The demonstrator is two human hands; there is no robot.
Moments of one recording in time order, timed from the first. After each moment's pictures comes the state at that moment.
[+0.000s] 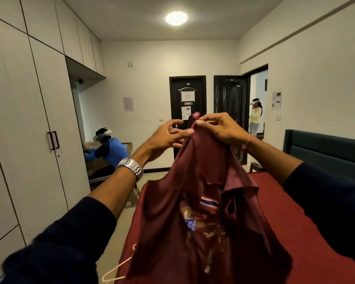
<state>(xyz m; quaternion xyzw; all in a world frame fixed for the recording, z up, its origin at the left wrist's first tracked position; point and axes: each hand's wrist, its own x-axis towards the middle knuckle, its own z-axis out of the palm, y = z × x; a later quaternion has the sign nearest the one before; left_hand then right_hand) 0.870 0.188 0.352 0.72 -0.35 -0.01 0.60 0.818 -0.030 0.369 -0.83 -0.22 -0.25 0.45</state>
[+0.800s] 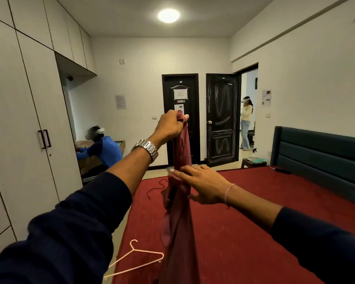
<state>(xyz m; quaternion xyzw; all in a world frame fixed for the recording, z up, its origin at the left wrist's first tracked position) 0.861 0.162 0.377 0.85 -0.29 0.21 0.40 0.785 0.024 0.233 -0.92 -0.26 -0.23 -0.16</state>
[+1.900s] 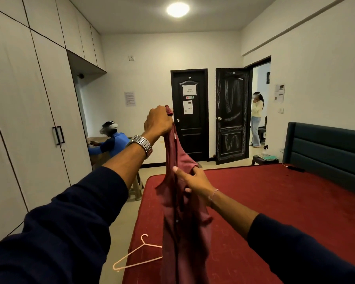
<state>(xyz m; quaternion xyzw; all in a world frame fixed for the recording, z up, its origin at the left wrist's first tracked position) 0.889 0.216 0.373 0.89 -0.13 0.32 0.29 0.819 0.100 0.204 -0.74 0.02 -0.10 0.66</state>
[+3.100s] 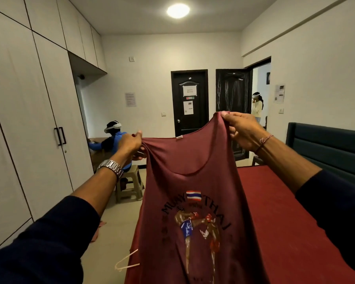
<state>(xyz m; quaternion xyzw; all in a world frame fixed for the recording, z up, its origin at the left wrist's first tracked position) 0.896 0.305 0.322 0.79 0.00 0.12 0.60 0.787 -0.002 0.355 -0.63 -0.03 -0.20 0.75</state>
